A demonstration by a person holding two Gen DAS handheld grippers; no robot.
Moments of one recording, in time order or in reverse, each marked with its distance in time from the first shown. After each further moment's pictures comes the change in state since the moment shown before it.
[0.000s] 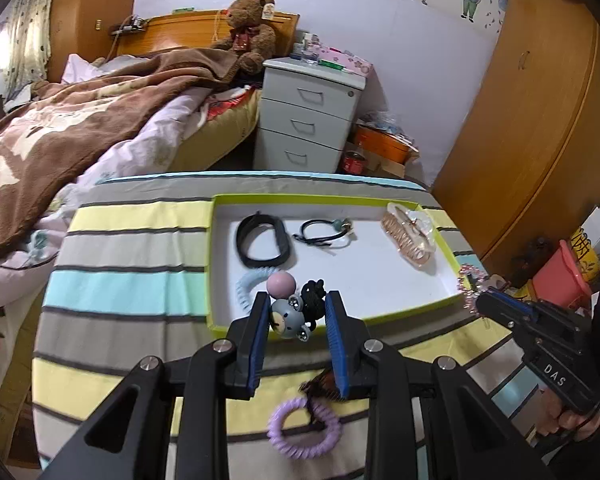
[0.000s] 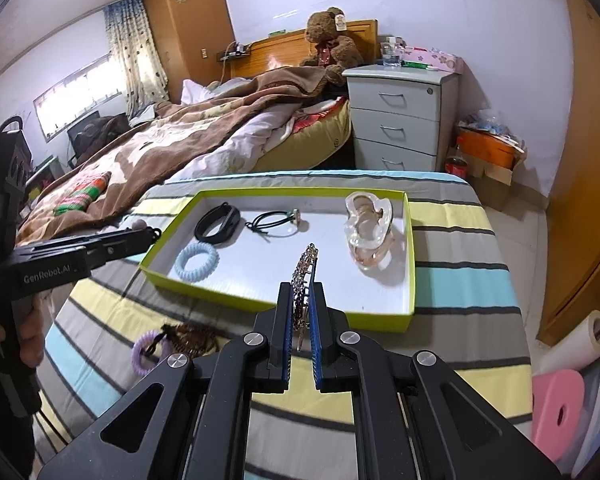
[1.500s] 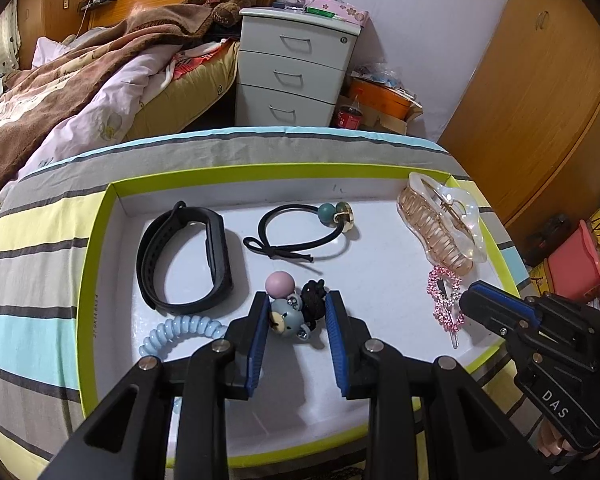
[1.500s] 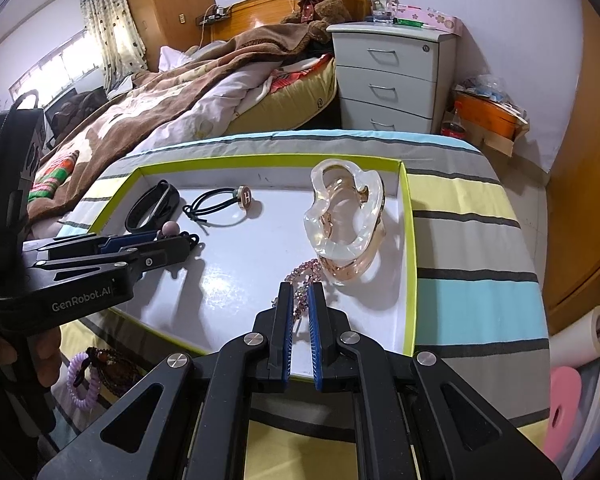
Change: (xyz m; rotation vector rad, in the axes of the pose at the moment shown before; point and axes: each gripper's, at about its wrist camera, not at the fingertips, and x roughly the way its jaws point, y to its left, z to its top) left arm 0.117 -0.028 0.022 0.032 0.160 -0.004; right arm 0.074 -0.034 0.014 0.012 0.143 -0.039
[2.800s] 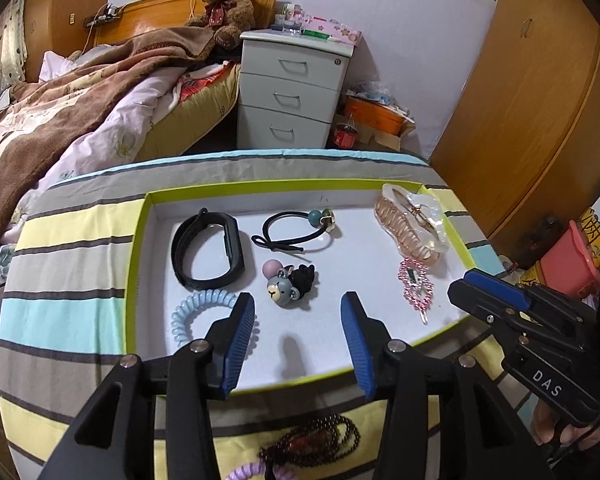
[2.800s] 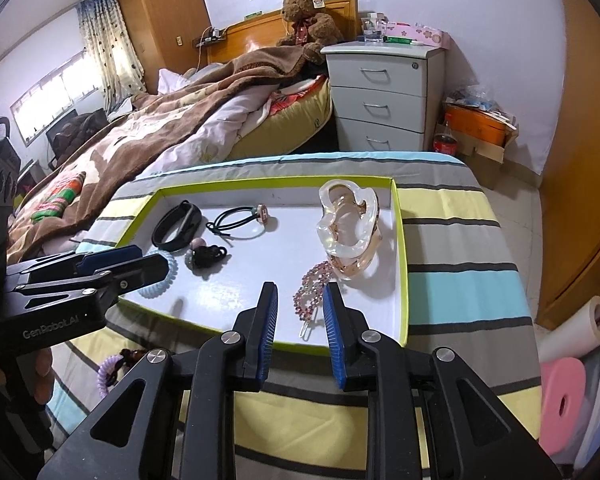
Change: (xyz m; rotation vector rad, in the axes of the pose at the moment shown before) left arm -0.051 -0.003 -0.017 0.016 -0.073 0.003; right arm -0.037 0.012 -0.007 0.038 -0.075 0.000
